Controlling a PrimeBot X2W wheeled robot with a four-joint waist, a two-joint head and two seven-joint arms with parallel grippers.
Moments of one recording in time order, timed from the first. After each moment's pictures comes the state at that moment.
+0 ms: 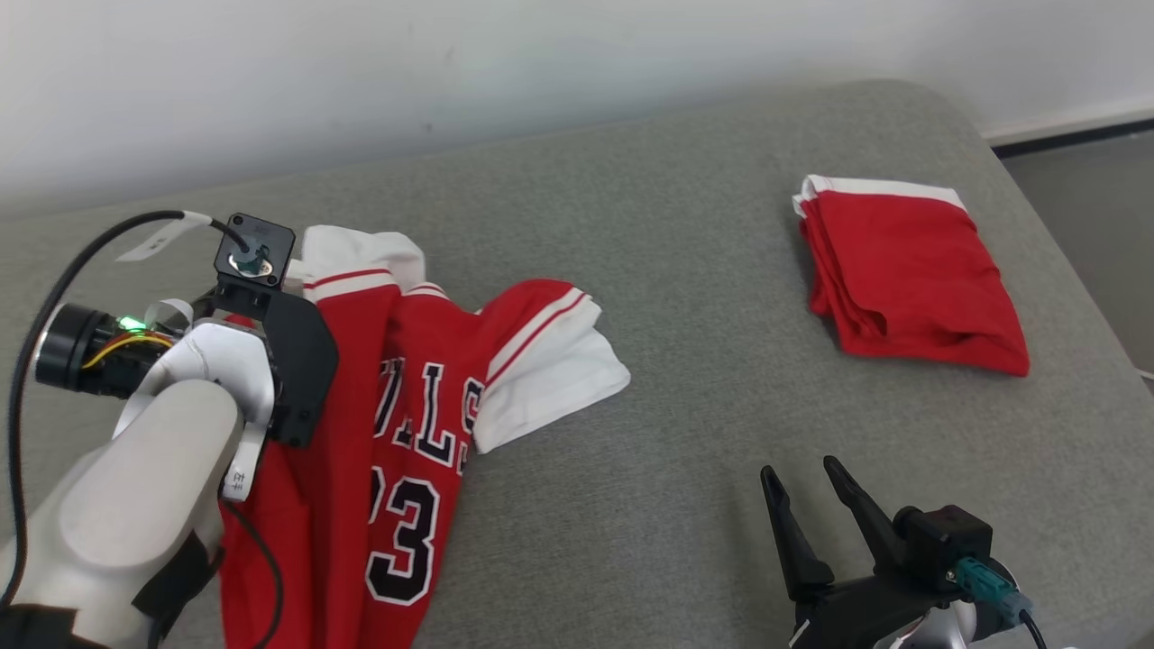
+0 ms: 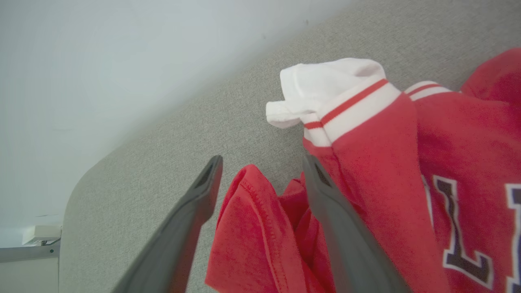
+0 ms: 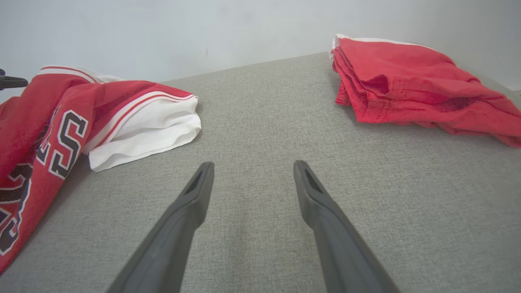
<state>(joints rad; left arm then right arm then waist) -0.84 0.48 -0.72 0.48 -0.45 0.19 0.56 -0.06 -0.07 0.14 0.16 0.22 0.13 -0.04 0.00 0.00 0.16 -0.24</state>
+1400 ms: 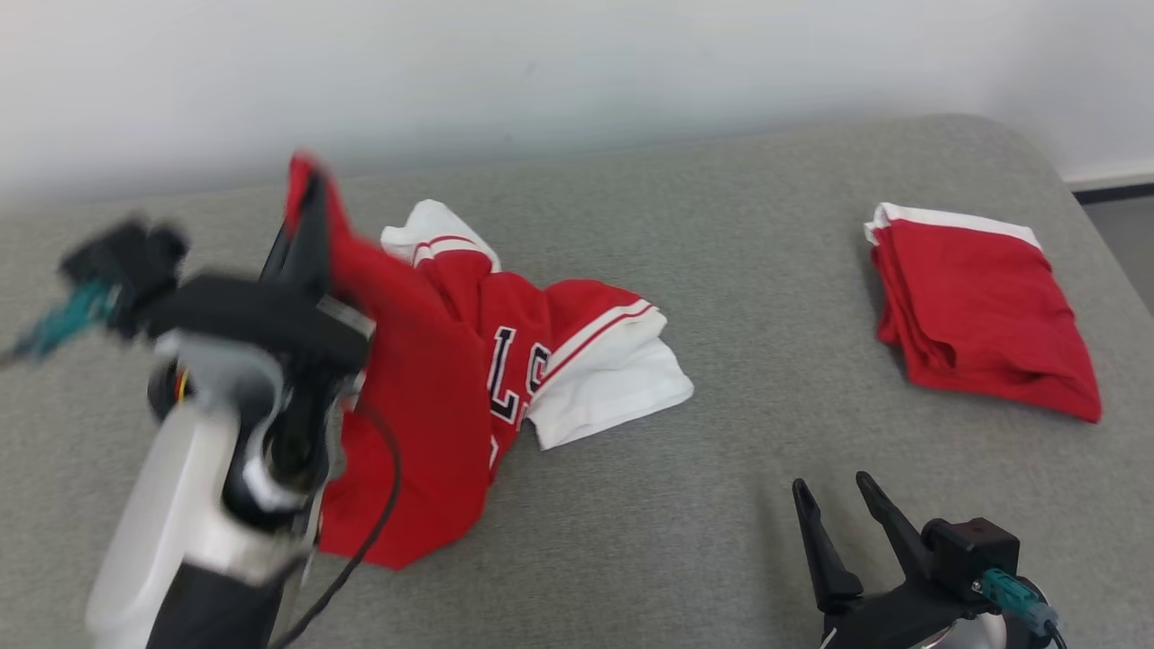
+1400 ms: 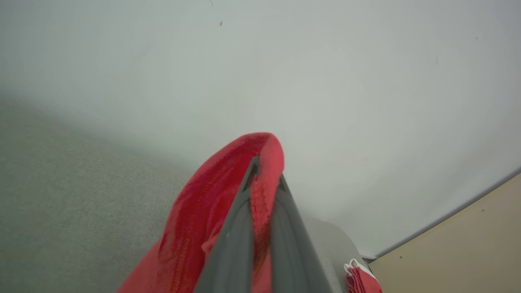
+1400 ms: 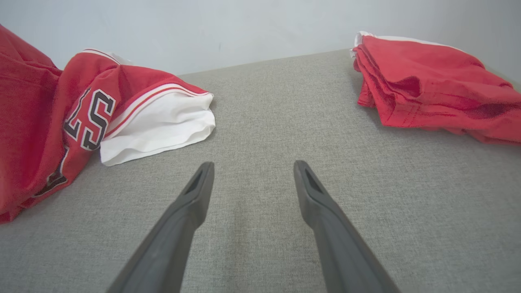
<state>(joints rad) -0.69 0.19 -0.29 0.26 -0.95 0.17 0.05 -0.04 -0.07 0.09 0.17 0.21 0.13 -0.03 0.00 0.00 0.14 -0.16</state>
